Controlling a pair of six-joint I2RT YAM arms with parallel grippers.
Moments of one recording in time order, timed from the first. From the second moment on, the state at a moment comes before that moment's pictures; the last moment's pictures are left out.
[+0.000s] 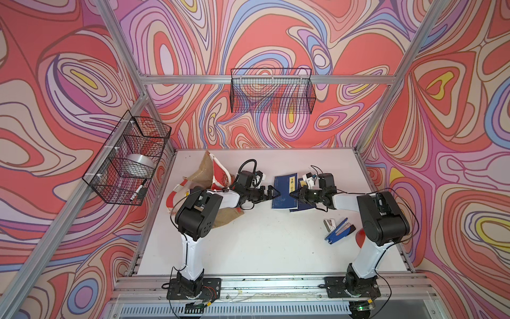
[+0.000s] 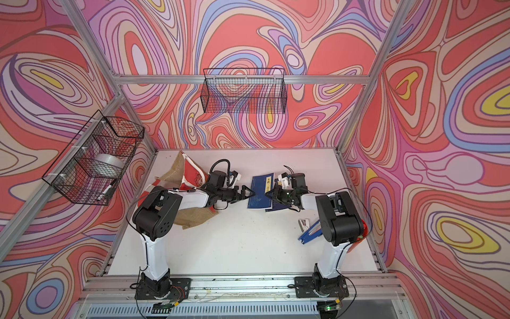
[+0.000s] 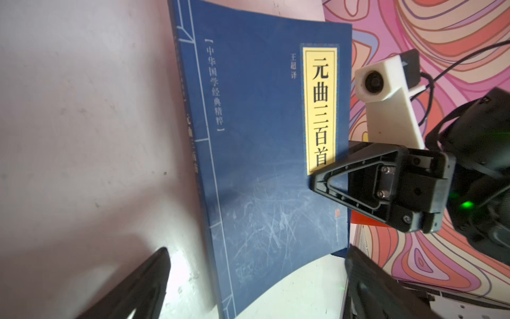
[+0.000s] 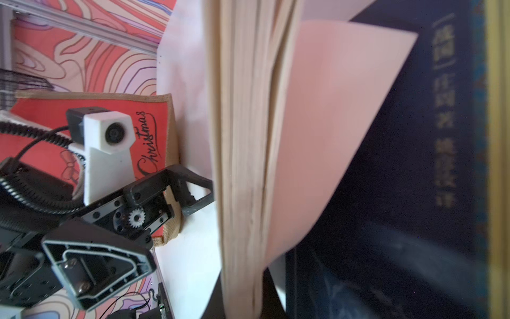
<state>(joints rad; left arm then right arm) -0.46 2.00 1.09 0.25 0.73 -0.67 0.16 1.82 0.86 0.24 -0.81 0.63</state>
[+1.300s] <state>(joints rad) -0.44 1.23 1.40 -0.38 0.44 -0.38 0.24 1.57 1.04 0.12 -0.89 0.49</state>
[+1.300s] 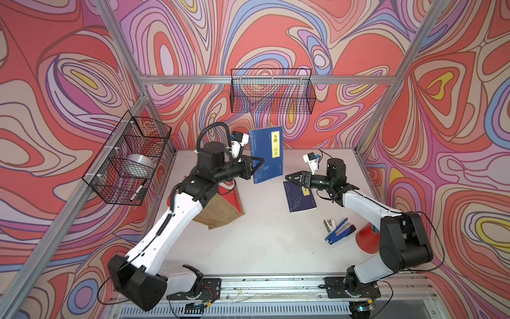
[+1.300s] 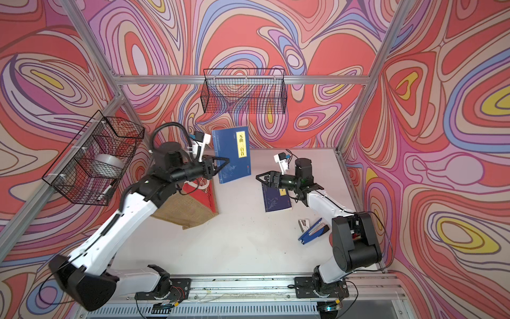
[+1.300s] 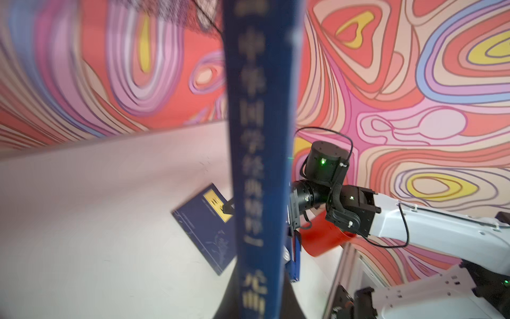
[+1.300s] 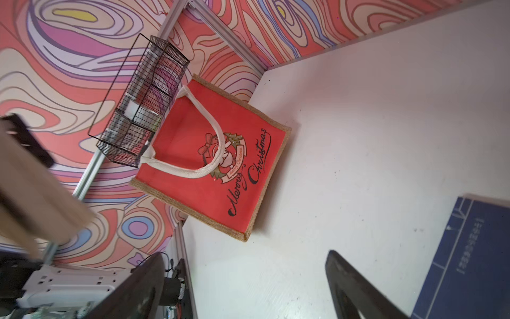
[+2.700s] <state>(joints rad) -0.43 0.72 1.20 -0.75 -0.58 -0.01 0.86 2.44 2.64 -0.86 -0.07 0.27</state>
